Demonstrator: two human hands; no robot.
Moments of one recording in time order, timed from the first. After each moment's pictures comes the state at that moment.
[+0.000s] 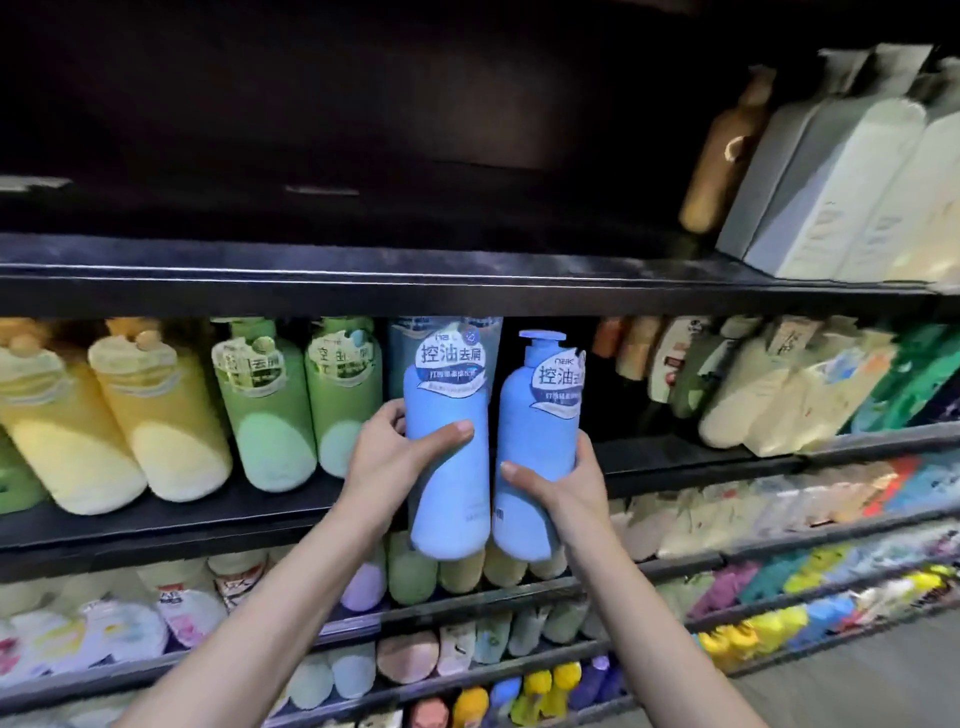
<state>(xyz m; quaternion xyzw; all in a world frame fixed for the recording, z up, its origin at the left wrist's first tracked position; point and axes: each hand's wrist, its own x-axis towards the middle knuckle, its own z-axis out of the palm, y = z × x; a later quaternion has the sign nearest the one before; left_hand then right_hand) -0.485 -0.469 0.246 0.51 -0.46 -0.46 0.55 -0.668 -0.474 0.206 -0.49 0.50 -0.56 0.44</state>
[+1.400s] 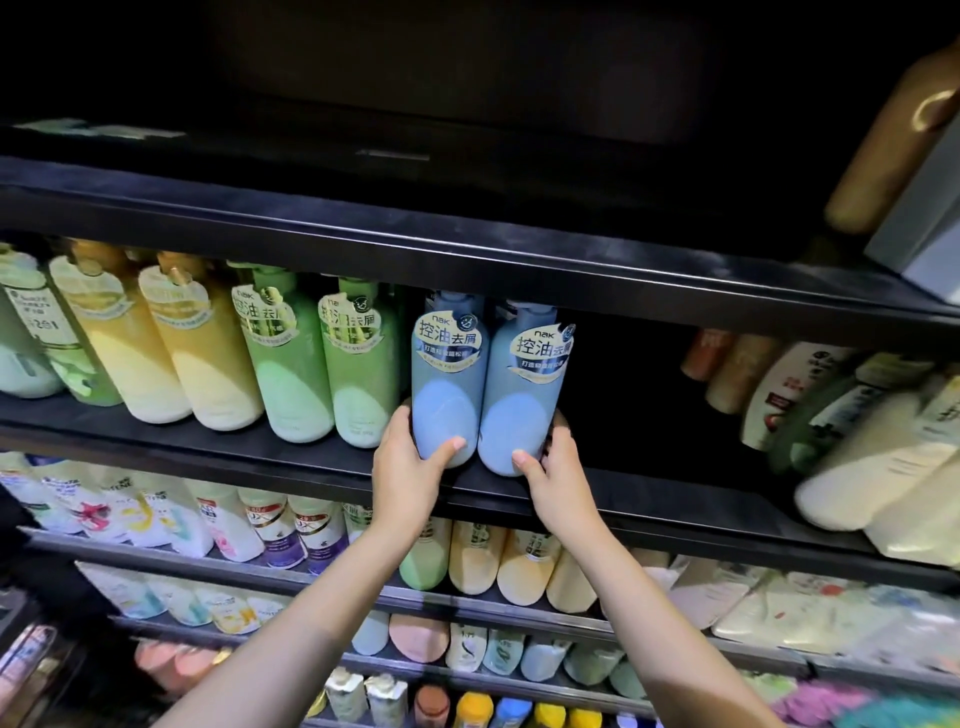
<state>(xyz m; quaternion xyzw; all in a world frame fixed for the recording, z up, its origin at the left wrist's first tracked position) -0.522 -0.516 0.151 0.70 -0.41 -0.18 0.56 -0.685 -0.569 0.159 -0.70 0.50 -0.35 0.37</state>
